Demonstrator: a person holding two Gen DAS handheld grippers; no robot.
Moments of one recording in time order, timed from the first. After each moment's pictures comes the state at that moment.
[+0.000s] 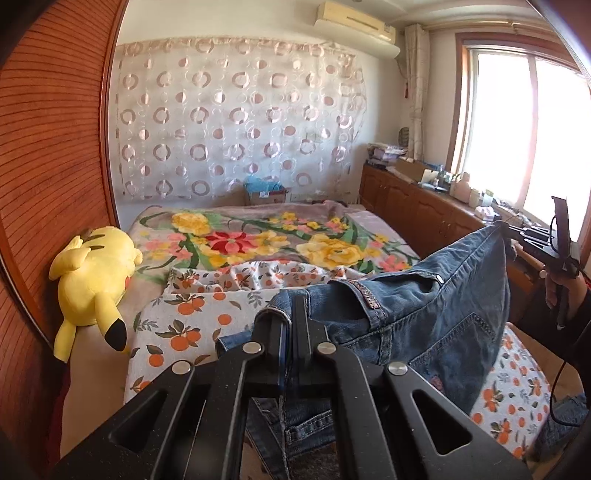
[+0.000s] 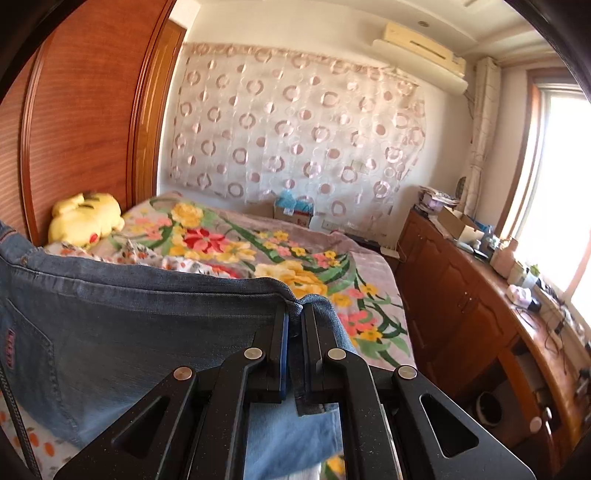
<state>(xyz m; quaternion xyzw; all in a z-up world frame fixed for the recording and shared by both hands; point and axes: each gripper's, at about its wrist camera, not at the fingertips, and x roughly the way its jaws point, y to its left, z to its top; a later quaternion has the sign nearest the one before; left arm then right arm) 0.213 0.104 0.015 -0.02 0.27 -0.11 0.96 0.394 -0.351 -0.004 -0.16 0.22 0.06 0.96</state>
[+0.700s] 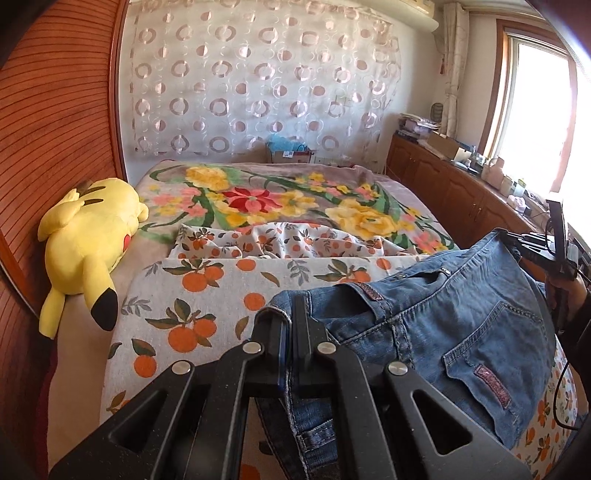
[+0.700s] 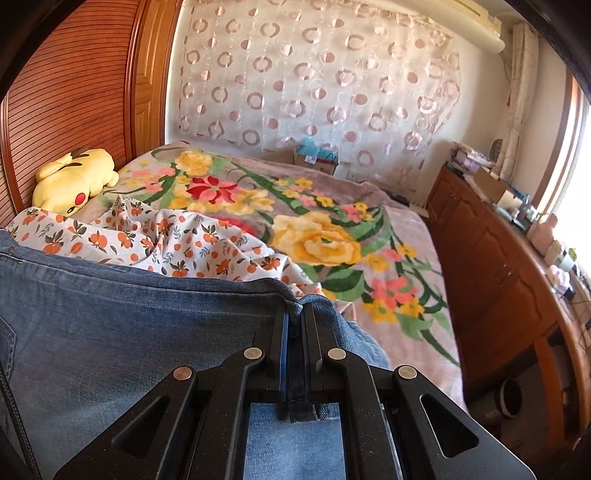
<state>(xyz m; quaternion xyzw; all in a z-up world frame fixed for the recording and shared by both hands) 0.297 0.131 -0.058 -0.04 0.34 -0.08 0.94 0.546 -0.330 -0.049 -0.15 0.32 0.09 0.93</state>
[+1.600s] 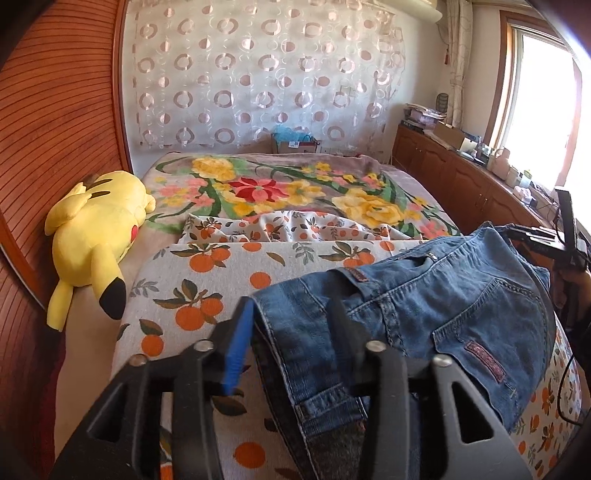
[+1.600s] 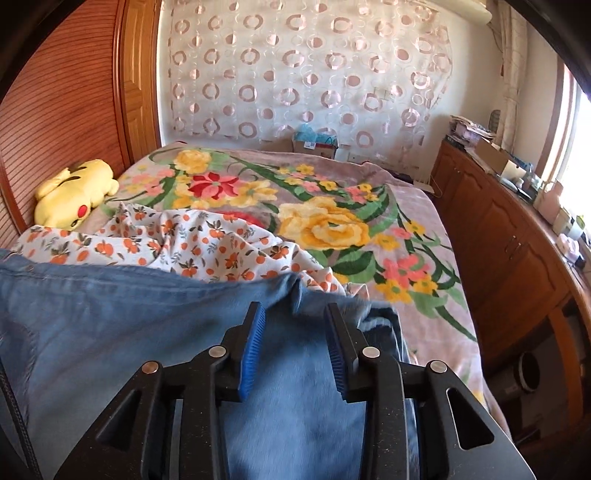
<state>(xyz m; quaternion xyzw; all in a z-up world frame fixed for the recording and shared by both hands) 0.282 0.130 -0.055 -0.03 0.35 -0.06 0.93 0.525 -0.333 -0.043 -0.10 0.34 0.09 0.93</state>
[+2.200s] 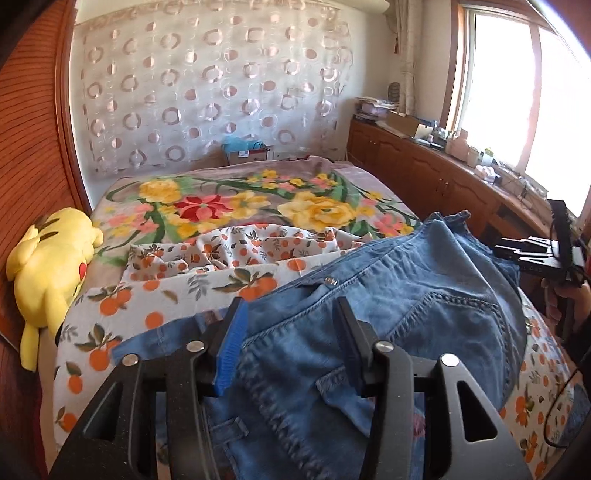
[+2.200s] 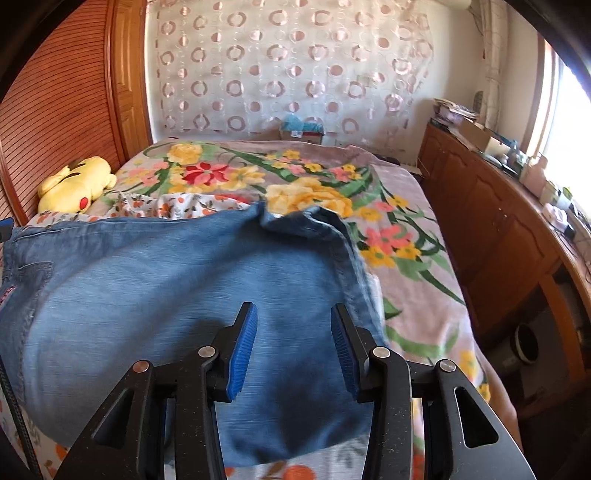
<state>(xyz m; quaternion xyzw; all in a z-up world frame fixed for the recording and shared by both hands) 0.307 0.039 -0.045 0.01 0.34 -0.14 0.93 0.474 -0.373 -0.039 -0.08 0.36 0.06 0.93</state>
